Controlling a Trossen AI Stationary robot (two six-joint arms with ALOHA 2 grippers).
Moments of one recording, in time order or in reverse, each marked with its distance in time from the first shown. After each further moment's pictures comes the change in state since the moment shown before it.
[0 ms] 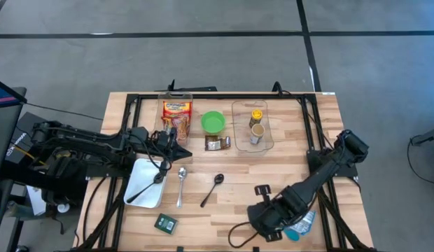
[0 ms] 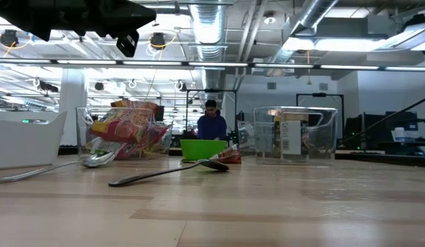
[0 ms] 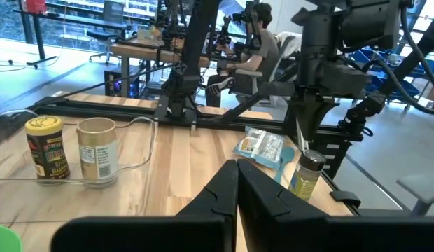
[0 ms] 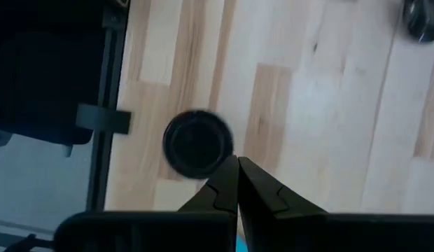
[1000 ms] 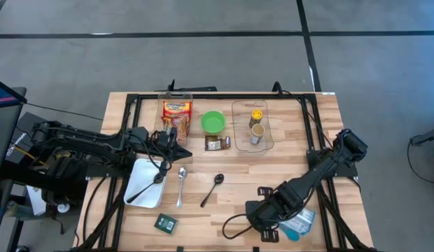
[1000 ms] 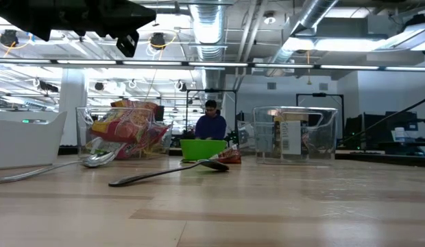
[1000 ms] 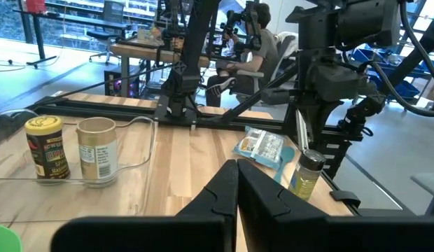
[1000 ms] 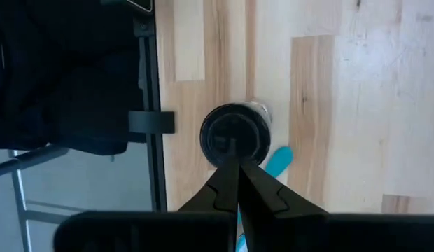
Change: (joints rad) left arm 0.000 0.000 -0.001 0.000 0.000 0.000; right arm -0.039 0.000 0.000 0.028 -0.202 0.170
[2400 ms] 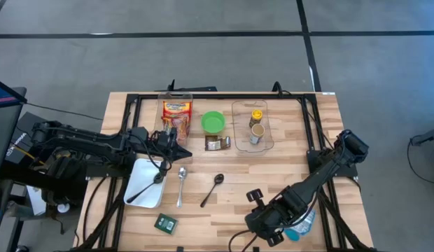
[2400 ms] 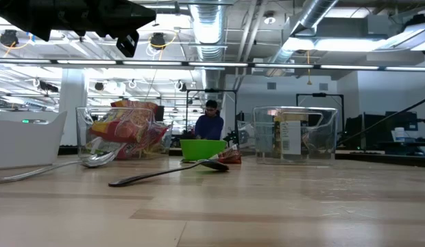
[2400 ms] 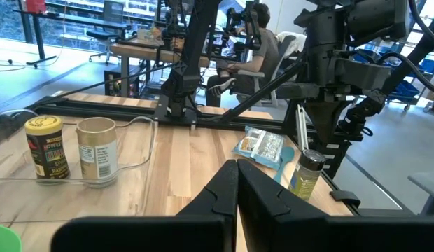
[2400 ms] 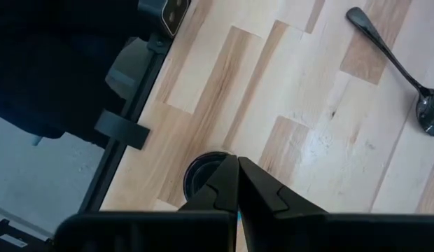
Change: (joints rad) left arm 0.000 0.000 0.000 0.000 0.000 0.000; right arm 0.037 0.000 0.000 0.100 0.177 -0.431
